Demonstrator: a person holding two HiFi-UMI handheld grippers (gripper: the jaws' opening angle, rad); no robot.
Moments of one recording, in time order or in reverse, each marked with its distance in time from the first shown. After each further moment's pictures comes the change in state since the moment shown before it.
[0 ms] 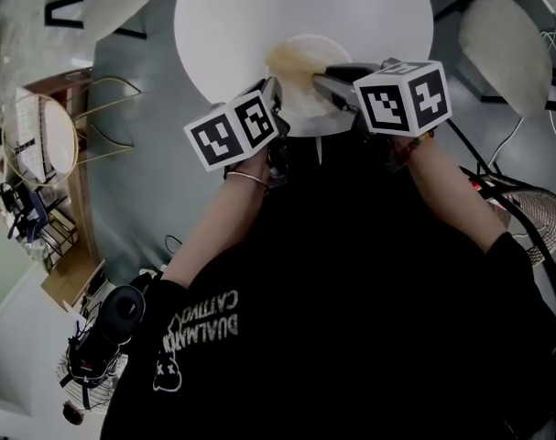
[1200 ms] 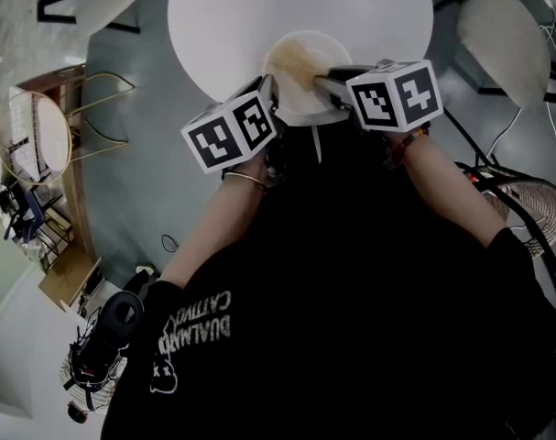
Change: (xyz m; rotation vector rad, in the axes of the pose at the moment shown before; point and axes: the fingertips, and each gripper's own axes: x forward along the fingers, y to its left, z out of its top) left arm -0.007 0.009 -0.014 0.012 -0.005 -0.003; right arm 0.014 -0.007 -0.032 0.028 0.069 -0.068
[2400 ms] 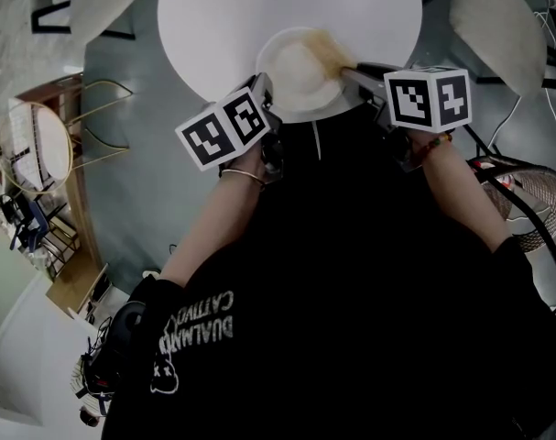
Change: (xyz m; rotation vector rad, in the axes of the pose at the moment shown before) left arm 0.007 -0.006 -0.011 -0.020 0.002 0.002; right arm -0.052 -0.042 -0.015 0.138 -0.116 -0.068
